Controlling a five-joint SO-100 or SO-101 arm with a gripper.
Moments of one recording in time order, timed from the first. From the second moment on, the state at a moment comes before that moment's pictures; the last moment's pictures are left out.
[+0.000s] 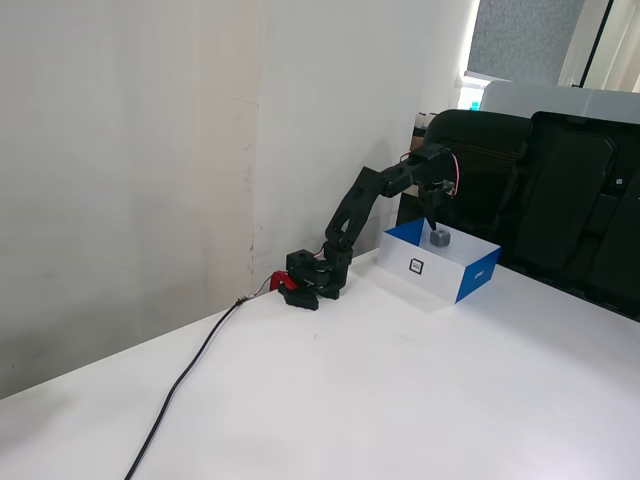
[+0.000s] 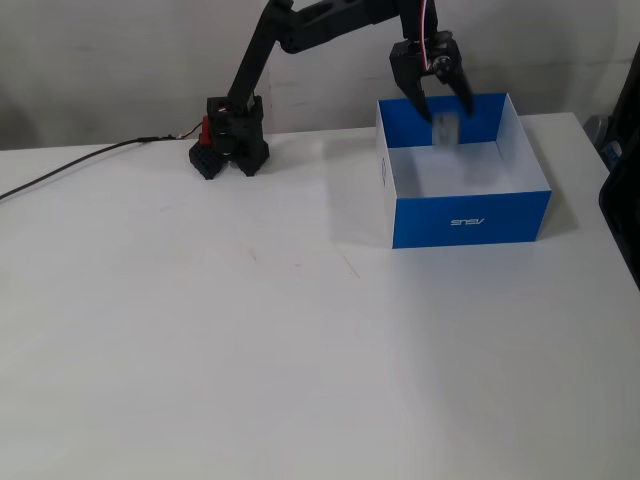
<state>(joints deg) 70.9 64.2 31.2 105.5 -3.6</state>
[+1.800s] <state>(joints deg) -12.1 91.8 85.0 83.8 -11.2</state>
